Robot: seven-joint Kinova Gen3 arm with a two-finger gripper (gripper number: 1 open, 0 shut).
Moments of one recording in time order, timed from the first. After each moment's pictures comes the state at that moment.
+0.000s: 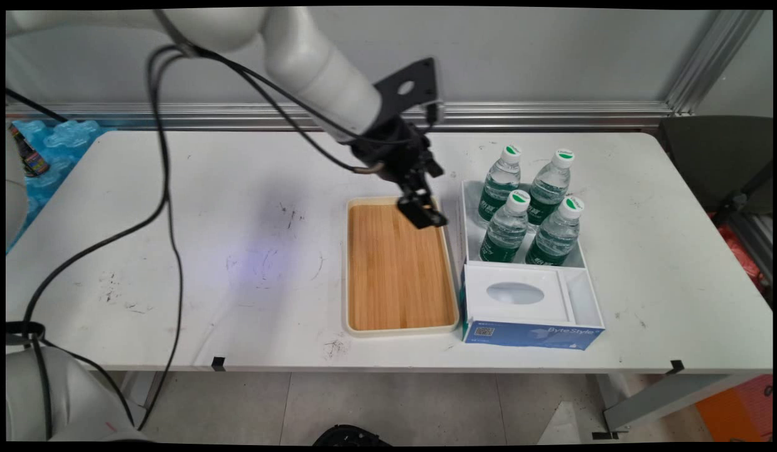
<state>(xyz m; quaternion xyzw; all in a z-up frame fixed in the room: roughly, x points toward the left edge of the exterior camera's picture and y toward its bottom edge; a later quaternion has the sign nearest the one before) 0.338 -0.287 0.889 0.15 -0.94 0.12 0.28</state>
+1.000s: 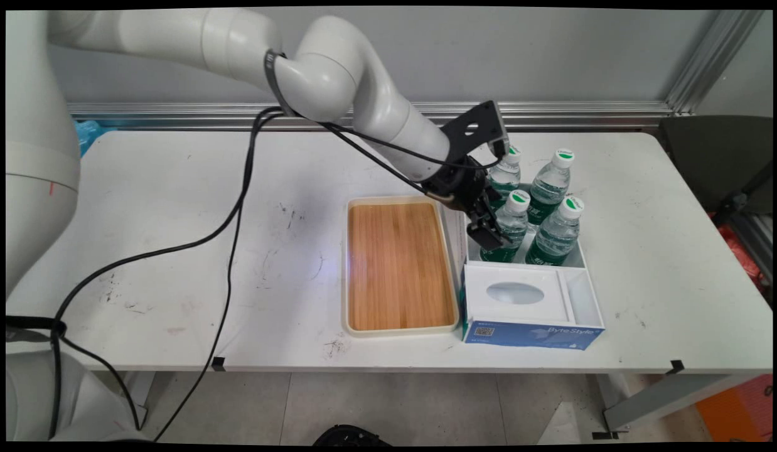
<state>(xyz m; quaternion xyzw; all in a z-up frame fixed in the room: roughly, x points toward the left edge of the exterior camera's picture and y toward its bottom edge) 0.271 -0.331 0.814 0.17 -0.92 0.10 0.34</state>
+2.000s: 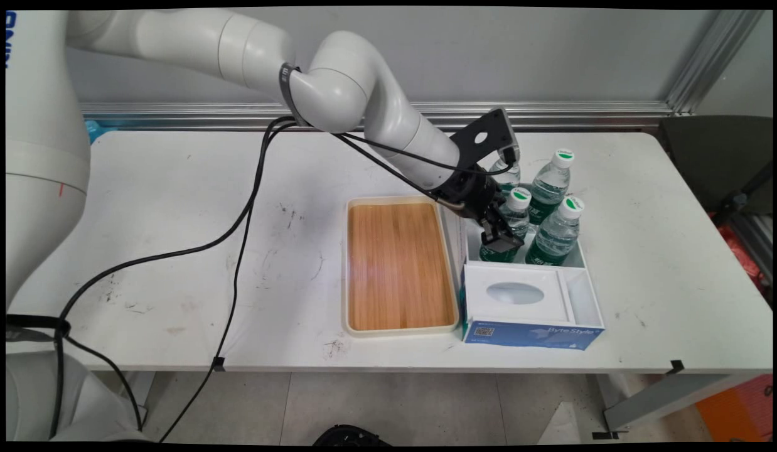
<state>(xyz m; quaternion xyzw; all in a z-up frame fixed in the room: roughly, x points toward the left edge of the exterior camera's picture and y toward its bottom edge) 0.258 -0.333 0.804 0.18 -0.91 0.09 0.35</state>
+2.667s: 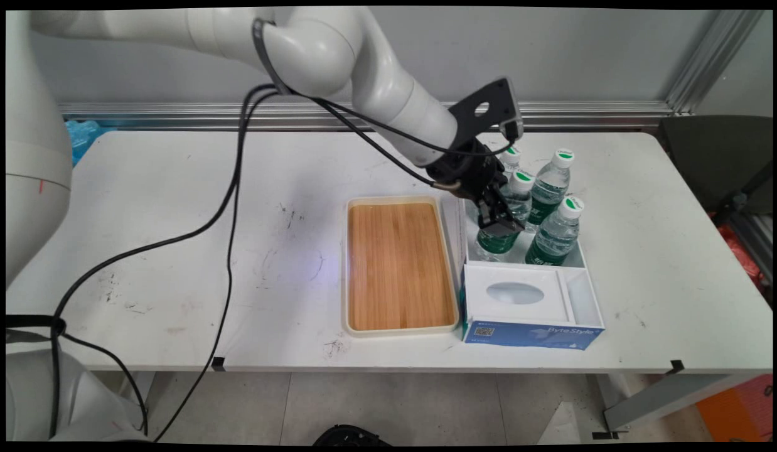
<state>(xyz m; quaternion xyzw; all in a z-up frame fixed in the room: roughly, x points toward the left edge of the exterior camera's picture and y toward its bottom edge) 0.265 -0.318 0.857 0.15 -0.92 0.11 0.34</state>
